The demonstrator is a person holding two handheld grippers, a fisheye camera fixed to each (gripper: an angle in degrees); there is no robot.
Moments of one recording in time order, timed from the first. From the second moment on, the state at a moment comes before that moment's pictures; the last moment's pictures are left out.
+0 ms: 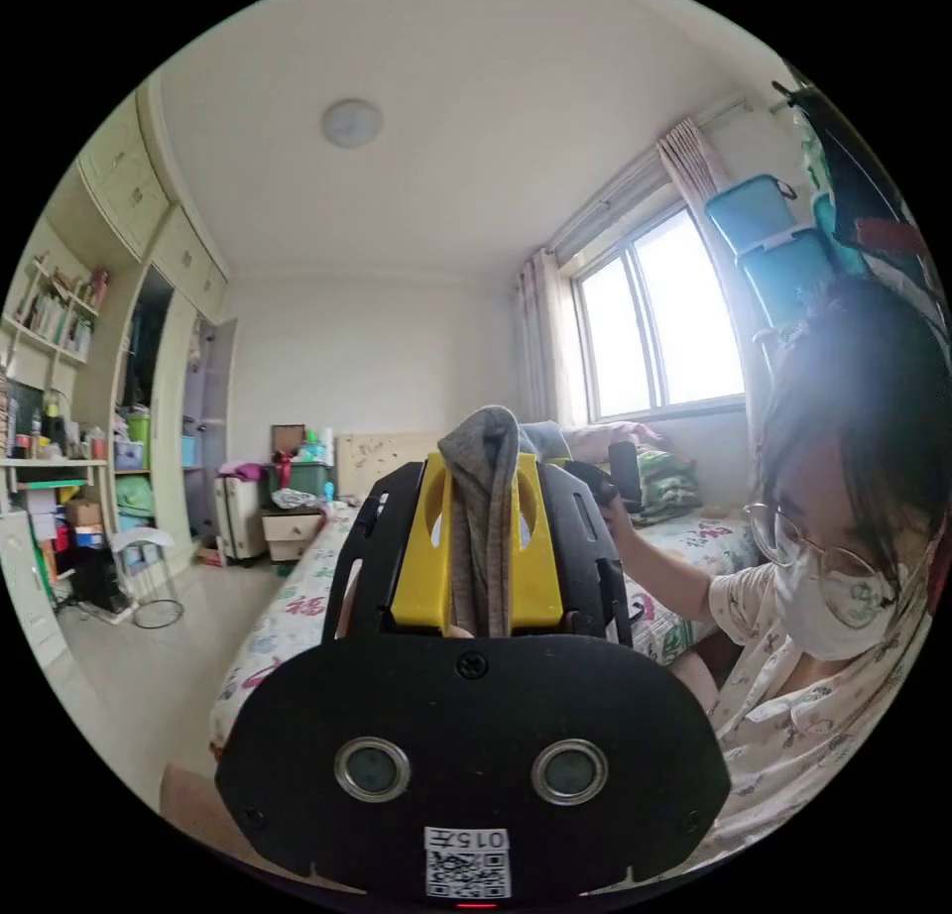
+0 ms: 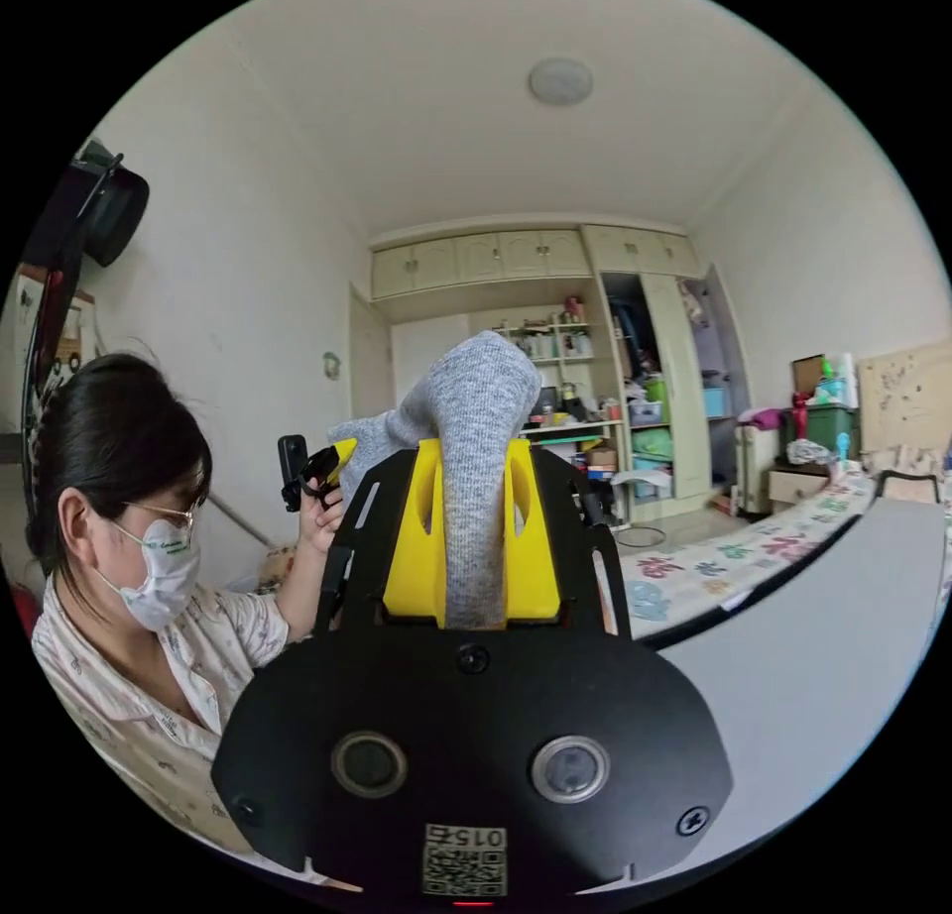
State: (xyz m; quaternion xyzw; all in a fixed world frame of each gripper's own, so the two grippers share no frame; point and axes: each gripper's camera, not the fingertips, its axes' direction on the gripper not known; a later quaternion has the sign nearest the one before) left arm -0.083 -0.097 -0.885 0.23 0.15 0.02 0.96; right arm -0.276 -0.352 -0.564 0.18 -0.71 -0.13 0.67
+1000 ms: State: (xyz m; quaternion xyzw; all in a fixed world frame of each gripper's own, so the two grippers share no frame) left arm -0.031 -0.039 -0.646 0.22 0.52 0.06 0.82; right arm -0.240 -0.363 -0.835 0.22 -0.31 -0.16 0.91
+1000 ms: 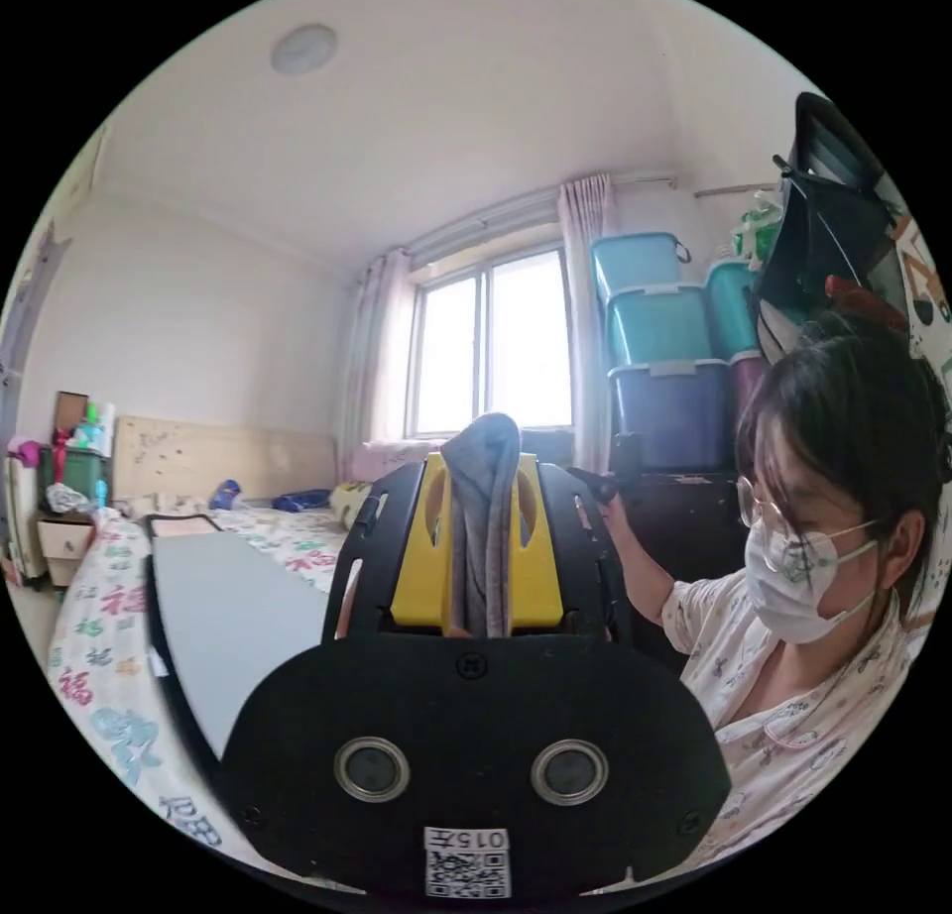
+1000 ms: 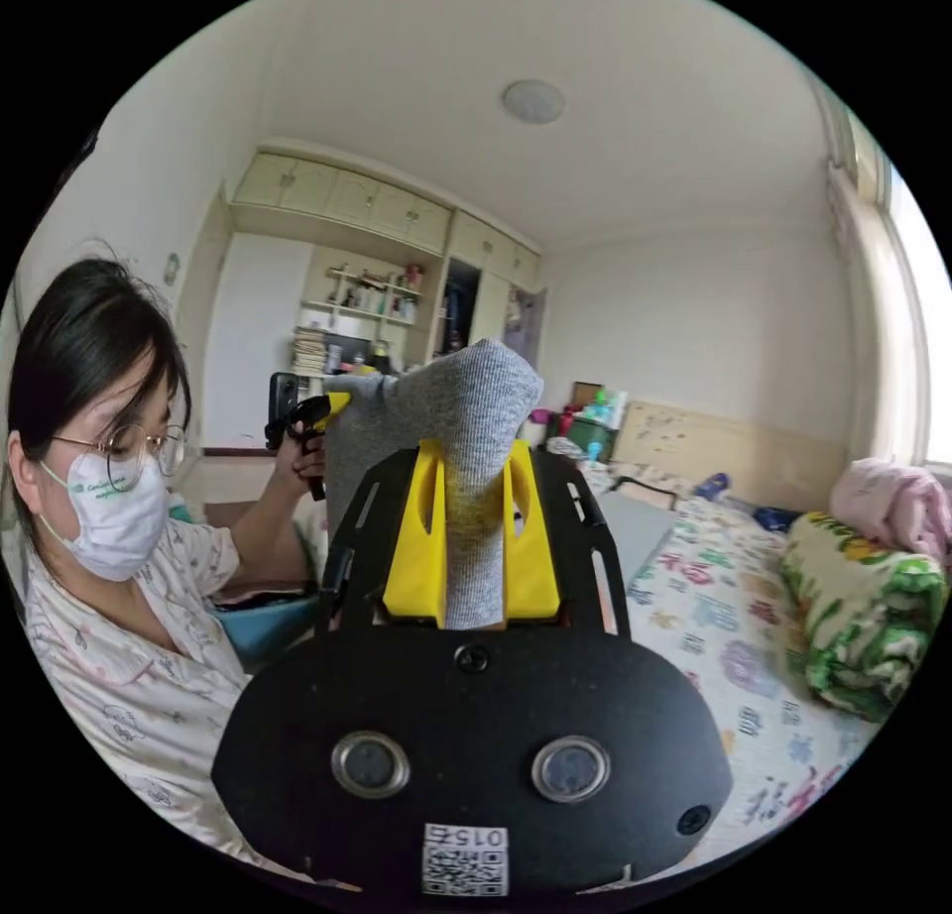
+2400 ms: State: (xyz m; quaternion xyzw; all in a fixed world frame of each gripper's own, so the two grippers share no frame) left arm 0.514 -0.075 0.204 -0.25 0.48 0.10 0.84; right arm 0.165 -0.522 -0.232 -0.20 -0.04 0.12 0.97
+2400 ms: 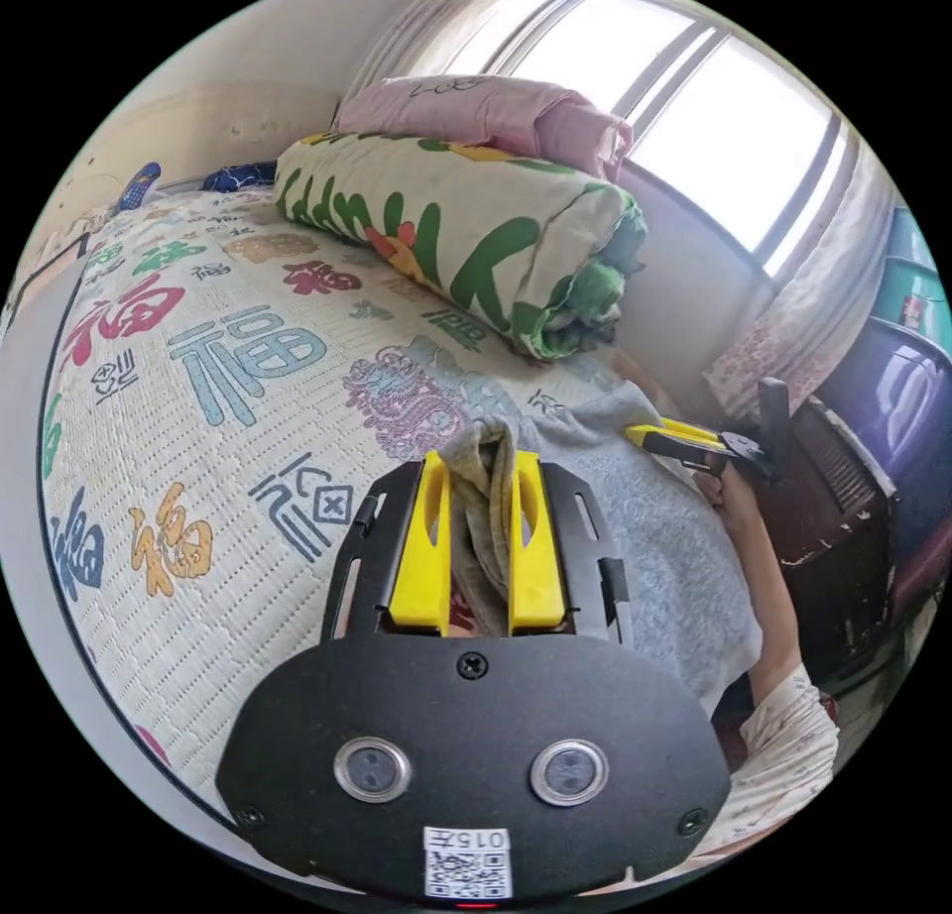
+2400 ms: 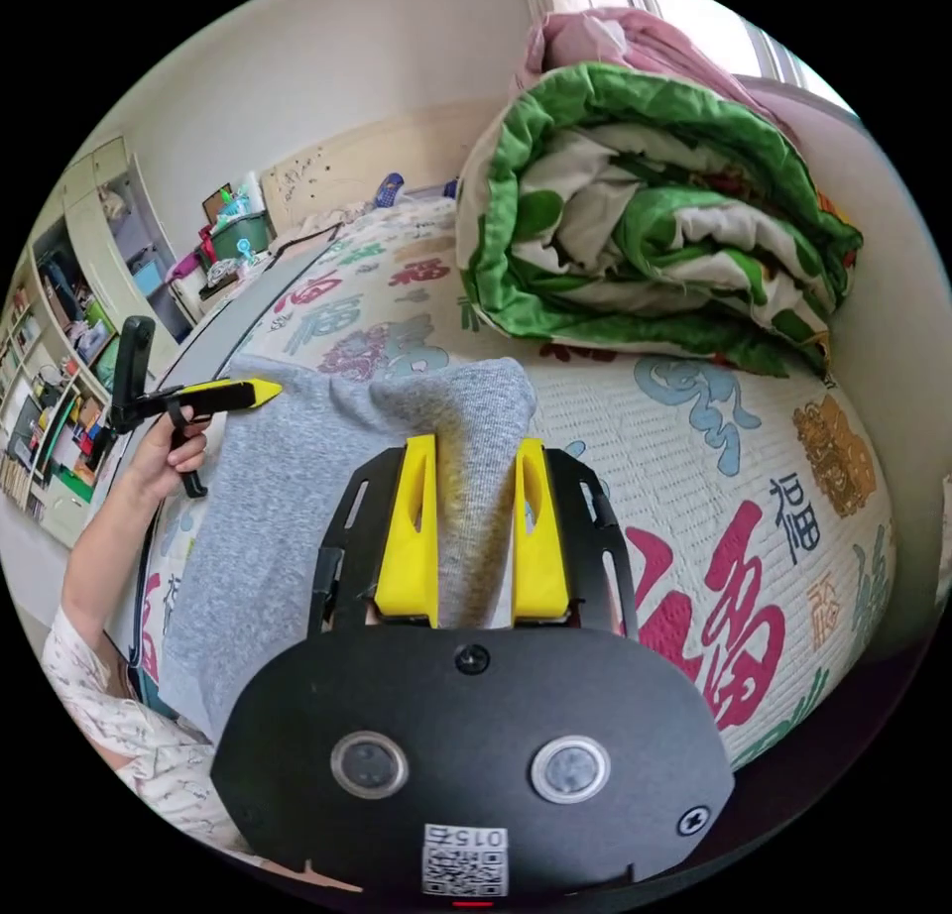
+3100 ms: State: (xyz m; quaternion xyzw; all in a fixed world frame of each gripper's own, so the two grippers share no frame) left arm 0.097 -0.083 -0.154 -0.01 0.37 0.19 0.91; right arm -0.152 -0.257 -0.499 0.18 0.04 -0.23 0.96
